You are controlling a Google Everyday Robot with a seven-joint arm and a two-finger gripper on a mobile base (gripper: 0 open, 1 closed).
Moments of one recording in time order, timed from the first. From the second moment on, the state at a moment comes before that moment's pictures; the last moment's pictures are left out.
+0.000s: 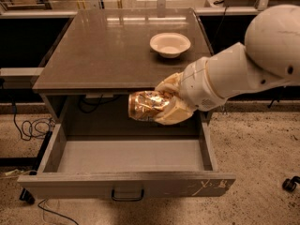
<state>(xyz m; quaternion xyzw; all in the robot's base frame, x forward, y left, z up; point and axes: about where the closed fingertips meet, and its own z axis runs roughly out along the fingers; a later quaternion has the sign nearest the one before) 0.465 -0.031 0.885 -0.67 0.64 0.14 0.36</state>
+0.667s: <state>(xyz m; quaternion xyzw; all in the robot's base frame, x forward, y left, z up) 0.465 -0.026 0.837 -0.67 0.64 0.14 0.34</state>
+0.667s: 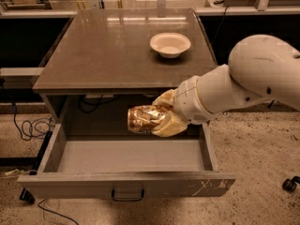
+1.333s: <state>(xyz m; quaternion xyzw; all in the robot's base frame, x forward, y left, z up) 0.513 0.013 0.805 -0.67 0.63 0.15 0.36</state>
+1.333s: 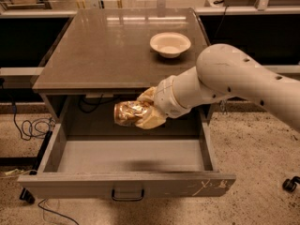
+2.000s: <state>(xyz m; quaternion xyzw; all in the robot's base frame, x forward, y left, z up) 0.556 0.016 0.744 -0.64 0.65 0.16 0.38</state>
